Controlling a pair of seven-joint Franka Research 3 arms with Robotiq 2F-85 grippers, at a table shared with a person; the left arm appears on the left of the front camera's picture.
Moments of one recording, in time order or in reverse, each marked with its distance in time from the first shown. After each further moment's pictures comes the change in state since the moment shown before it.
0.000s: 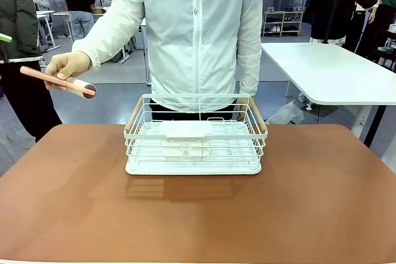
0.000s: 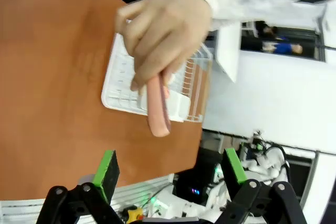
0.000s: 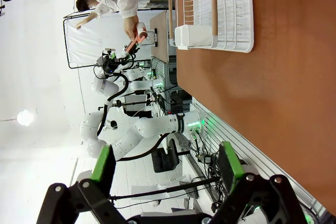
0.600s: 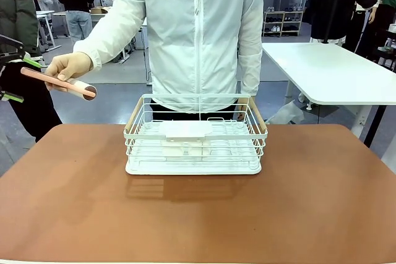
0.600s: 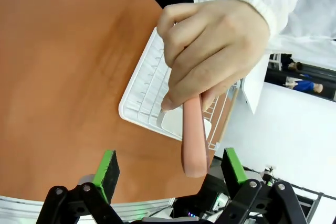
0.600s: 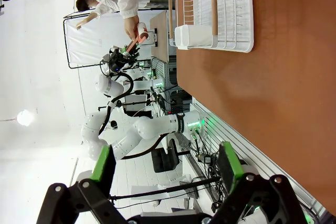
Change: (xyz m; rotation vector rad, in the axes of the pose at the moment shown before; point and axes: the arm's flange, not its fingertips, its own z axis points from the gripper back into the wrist) left arm -0.015 0.006 -0.054 0.118 -0.089 0.132; right arm 0.000 0.000 0.000 0.000 0.000 0.000
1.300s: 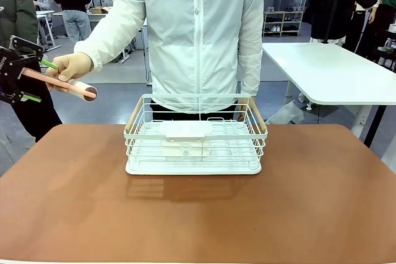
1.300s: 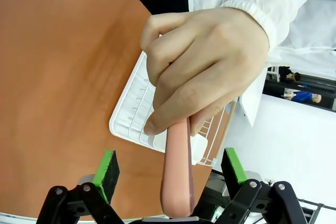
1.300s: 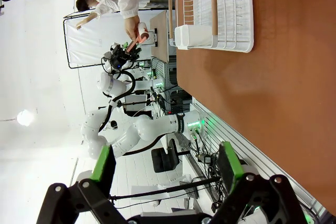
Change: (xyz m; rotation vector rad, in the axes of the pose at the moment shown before) left arm -0.002 -0.012 -0.032 -0.008 -0.060 0.004; right arm 0.000 0.000 0.000 0.000 0.000 0.000
